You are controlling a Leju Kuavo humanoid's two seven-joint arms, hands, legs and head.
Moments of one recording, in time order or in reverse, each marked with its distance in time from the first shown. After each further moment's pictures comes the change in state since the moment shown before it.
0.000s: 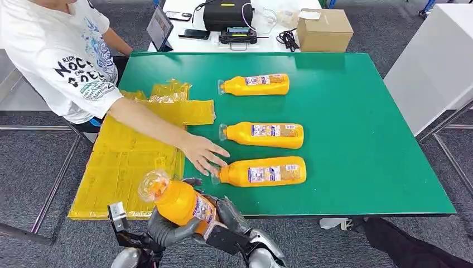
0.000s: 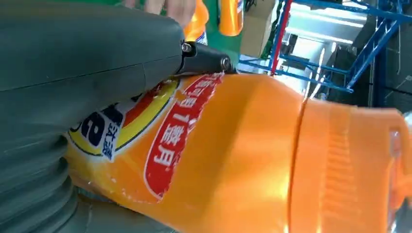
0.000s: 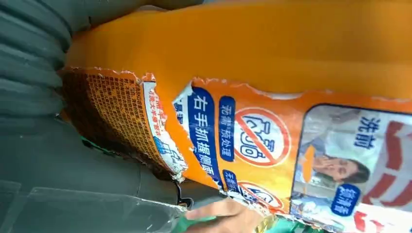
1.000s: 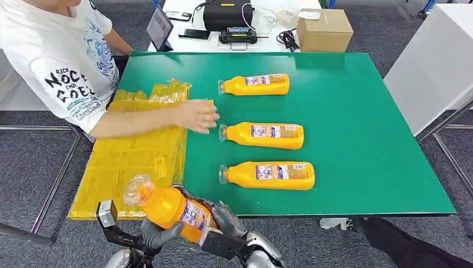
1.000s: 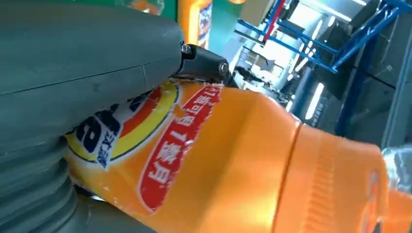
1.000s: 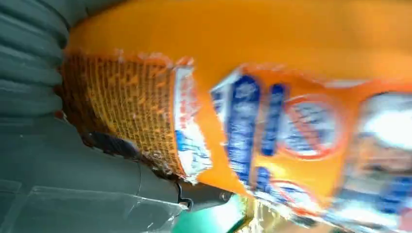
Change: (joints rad) left arm -0.031 0.030 0.018 0.125 0.265 -0.233 0.062; right arm -0.007 0.001 0.023 0.041 -0.005 -0.025 -0.005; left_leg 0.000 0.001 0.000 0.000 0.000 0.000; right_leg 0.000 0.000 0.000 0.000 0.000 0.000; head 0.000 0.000
